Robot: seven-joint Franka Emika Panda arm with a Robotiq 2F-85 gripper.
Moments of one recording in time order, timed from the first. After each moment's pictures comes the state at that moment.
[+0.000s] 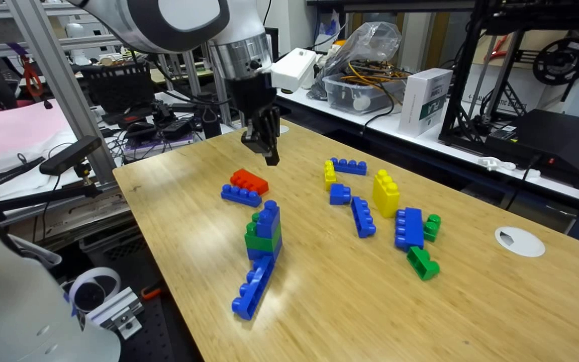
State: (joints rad) arm 0.13 -0.44 -0.03 -2.62 -0.09 2.35 -2.15
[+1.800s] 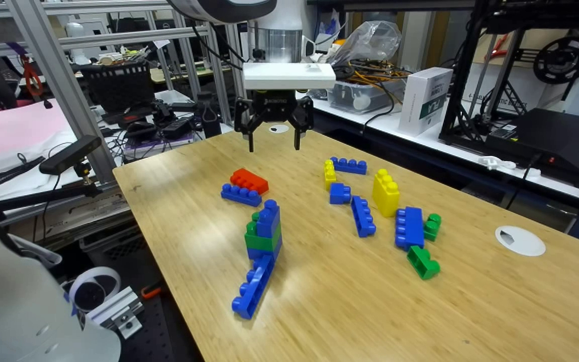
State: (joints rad) arm 0.12 -0.23 -0.04 -2.35 0.06 2.06 -1.16
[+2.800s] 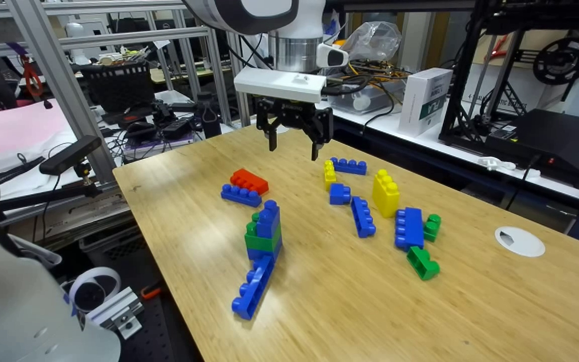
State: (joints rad) arm 0.07 -0.16 -0.04 -2.31 0.06 2.13 -0.63
